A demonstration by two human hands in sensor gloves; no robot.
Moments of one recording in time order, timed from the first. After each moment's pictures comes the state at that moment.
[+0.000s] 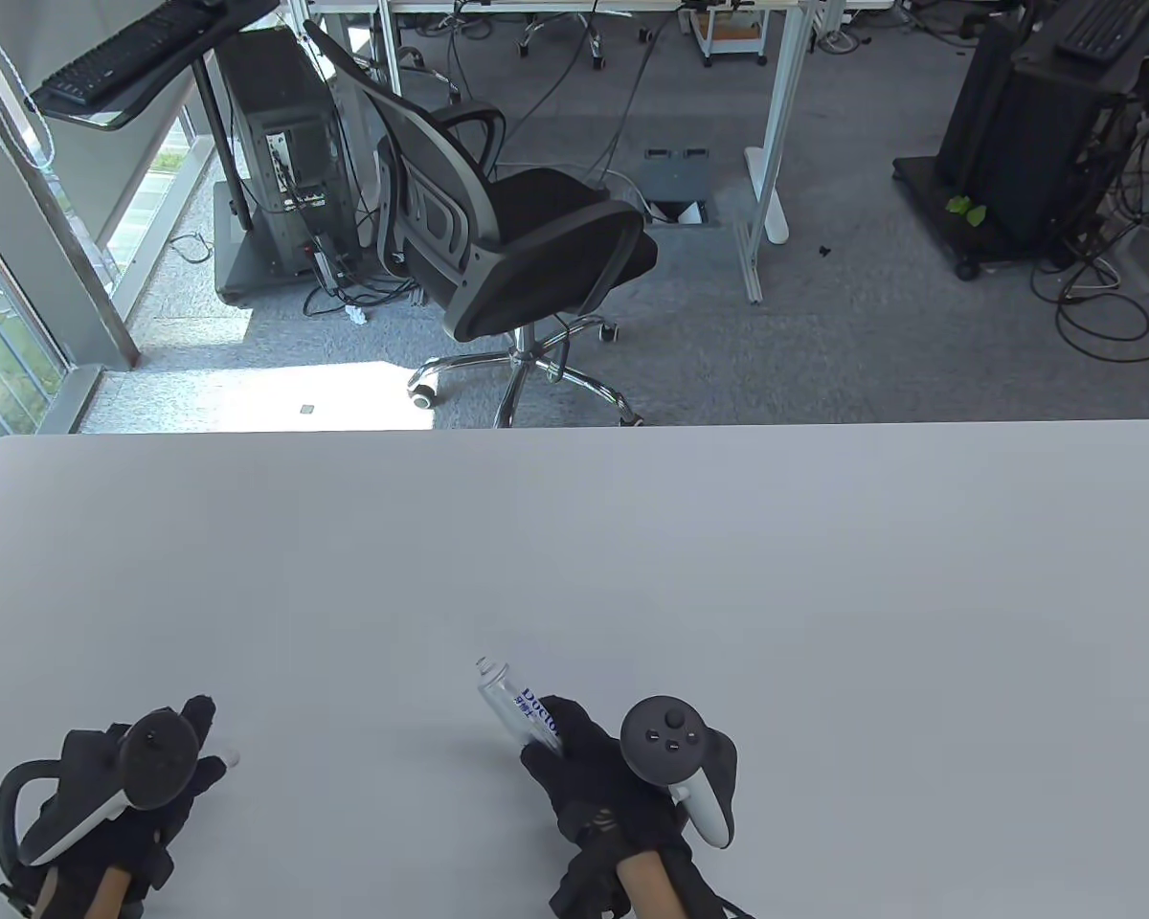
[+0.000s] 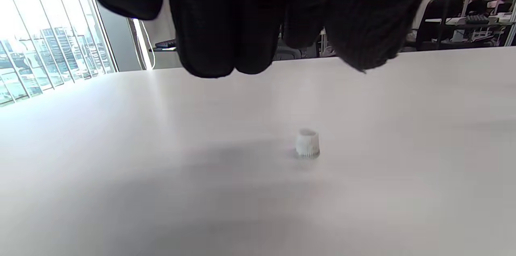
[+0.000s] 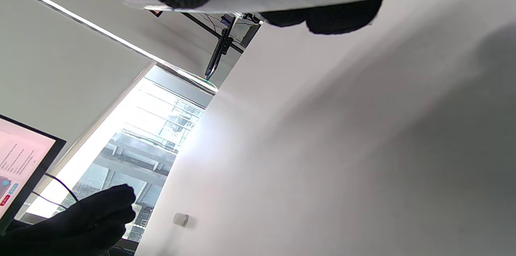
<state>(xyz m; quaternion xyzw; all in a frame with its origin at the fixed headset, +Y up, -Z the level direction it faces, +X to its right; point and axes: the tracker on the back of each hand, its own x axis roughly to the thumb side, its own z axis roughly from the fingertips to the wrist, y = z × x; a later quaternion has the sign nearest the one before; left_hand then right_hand) -0.392 -0.705 -0.278 -0.10 0.01 -0.06 0.99 0.027 -0.748 -0.281 0.08 0.12 0.86 0.50</state>
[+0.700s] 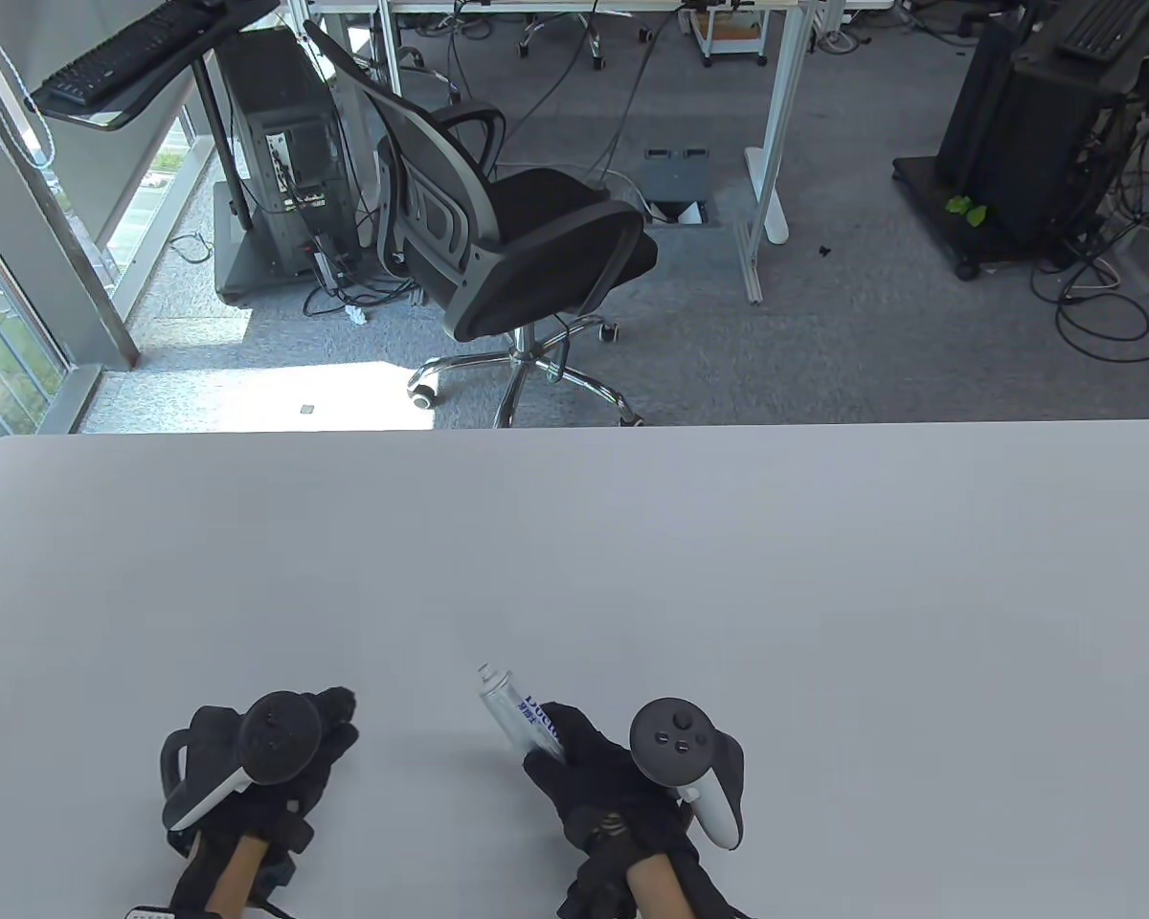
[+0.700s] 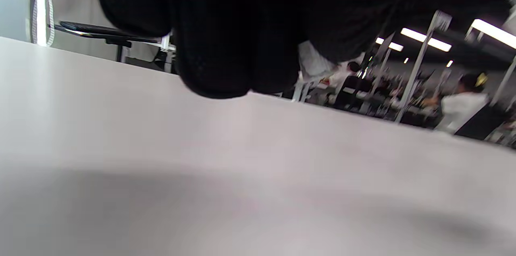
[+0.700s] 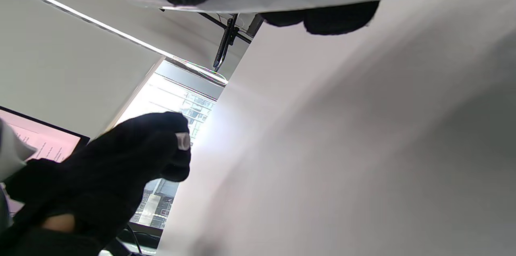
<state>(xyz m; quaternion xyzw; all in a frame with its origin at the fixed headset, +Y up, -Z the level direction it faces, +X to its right) -0.285 -0.698 -0.294 -0.01 -0.11 0.15 0.98 0.034 -0.745 -0.278 0.09 0.14 0.83 0.53</state>
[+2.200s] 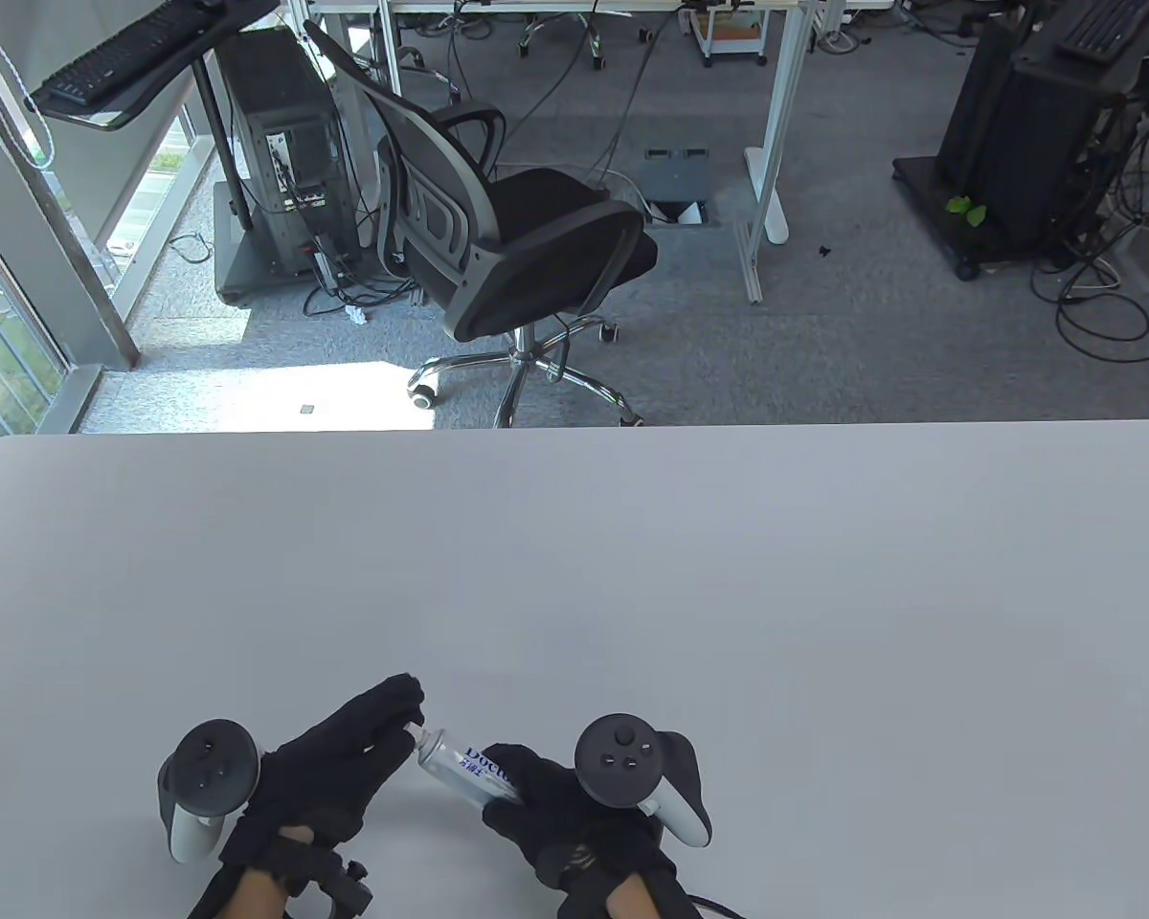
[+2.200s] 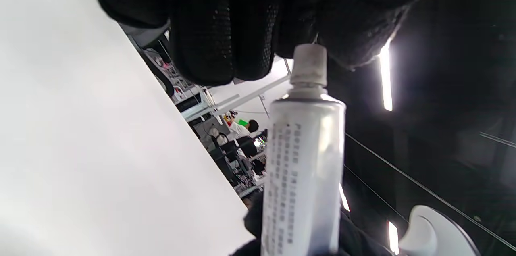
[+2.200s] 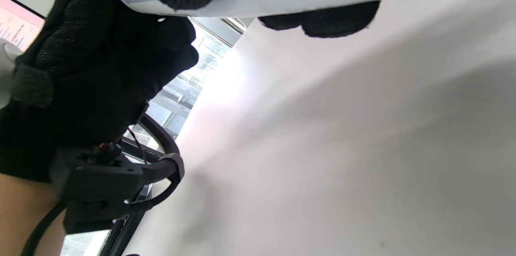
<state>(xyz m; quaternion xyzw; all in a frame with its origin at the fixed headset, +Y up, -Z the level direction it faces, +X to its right) -0.285 -0.715 -0.277 0.01 -0.18 0.51 0.84 -0.001 -0.736 -0.263 0.19 0.19 0.85 0.46</state>
